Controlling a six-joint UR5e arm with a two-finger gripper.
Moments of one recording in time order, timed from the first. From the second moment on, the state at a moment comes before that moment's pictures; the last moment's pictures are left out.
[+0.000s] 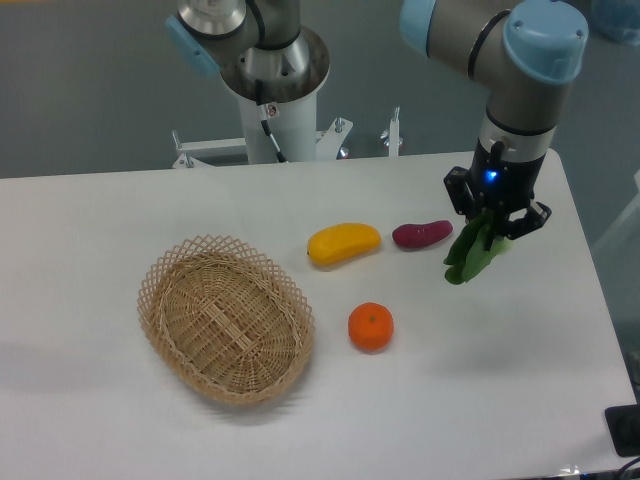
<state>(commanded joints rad) 2.72 -1.82 -1.50 -1.23 1.46 1.39</state>
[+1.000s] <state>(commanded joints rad) 2.64 -1.88 -1.55 -1.06 1.45 1.23</state>
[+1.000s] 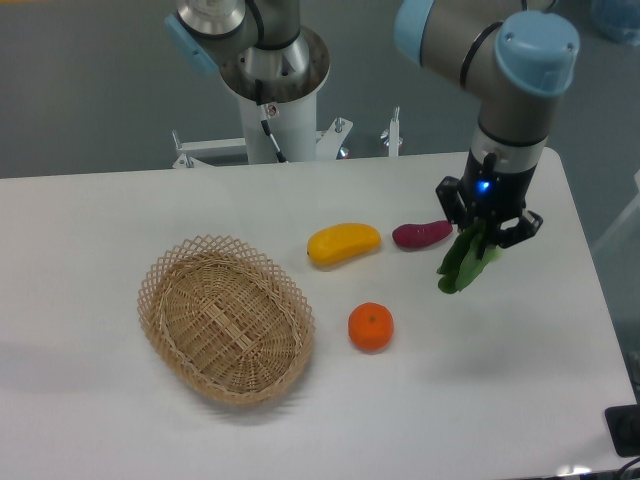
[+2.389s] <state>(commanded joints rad) 2.51 -2.18 -1.52 -0.74 1.64 1.18</state>
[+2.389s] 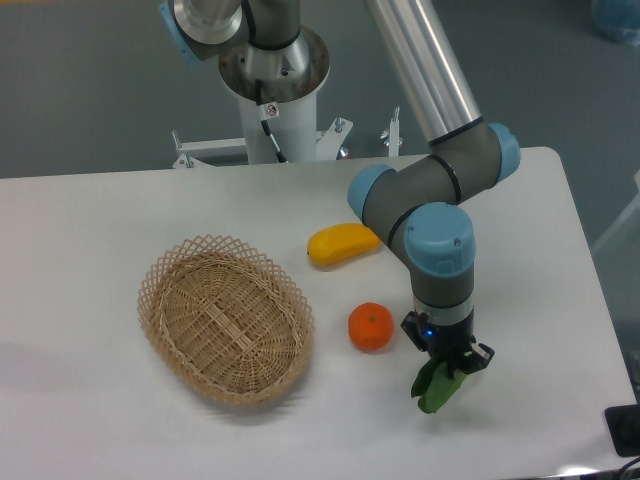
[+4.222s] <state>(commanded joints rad) 2.67 -1.92 -1.29 -1.38 1.53 1.45</state>
